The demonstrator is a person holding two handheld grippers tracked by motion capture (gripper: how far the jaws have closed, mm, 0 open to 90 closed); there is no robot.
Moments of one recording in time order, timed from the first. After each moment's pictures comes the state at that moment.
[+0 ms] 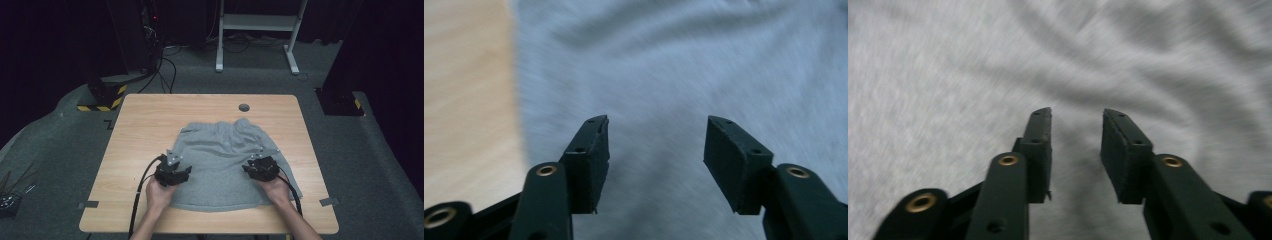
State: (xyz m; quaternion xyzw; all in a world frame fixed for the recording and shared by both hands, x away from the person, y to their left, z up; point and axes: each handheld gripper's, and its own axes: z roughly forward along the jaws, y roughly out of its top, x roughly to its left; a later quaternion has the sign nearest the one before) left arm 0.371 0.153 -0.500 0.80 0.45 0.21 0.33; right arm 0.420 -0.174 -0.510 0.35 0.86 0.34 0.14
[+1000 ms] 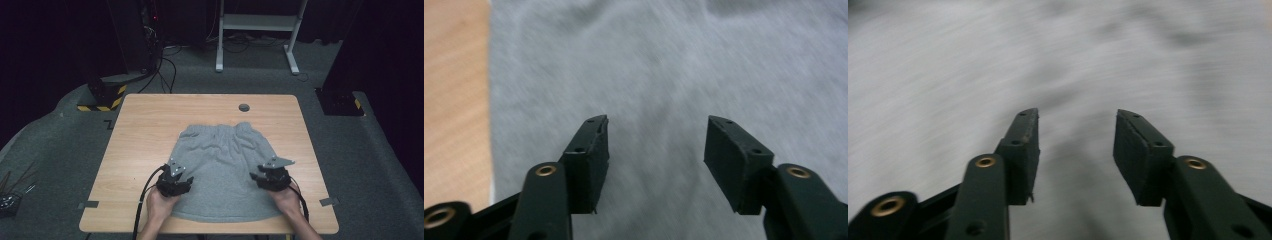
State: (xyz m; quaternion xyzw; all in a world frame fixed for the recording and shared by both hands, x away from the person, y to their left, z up) left arm 0.355 0.151 -0.505 0.80 0.46 0.21 0.33; right arm 0.390 -0.207 -0.502 0.37 0.84 0.37 0.17
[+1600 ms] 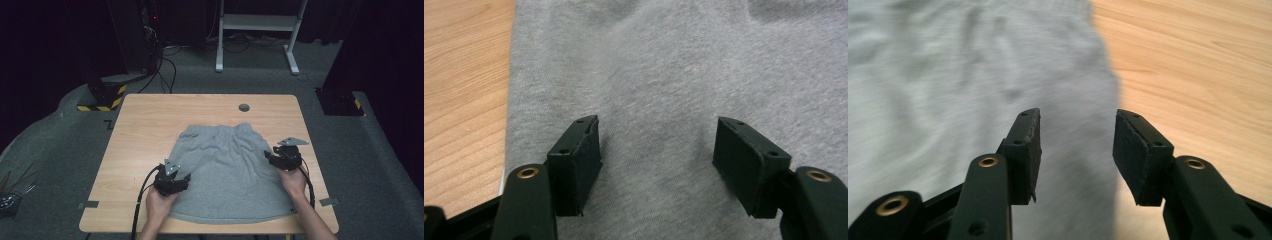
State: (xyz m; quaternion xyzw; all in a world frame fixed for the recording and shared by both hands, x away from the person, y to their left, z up) left arm 0.358 0.165 -0.525 0.78 0.48 0.22 0.35; right arm 0.447 -0.239 -0.488 0.47 0.78 0.35 0.20
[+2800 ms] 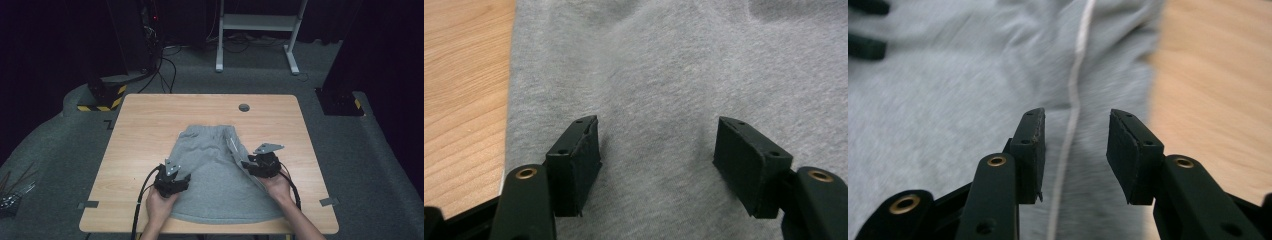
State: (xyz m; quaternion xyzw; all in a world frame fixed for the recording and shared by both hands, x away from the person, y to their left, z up) left arm 0.358 0.164 -0.526 0.78 0.48 0.22 0.35; right arm 0.419 -0.177 -0.478 0.36 0.84 0.37 0.15
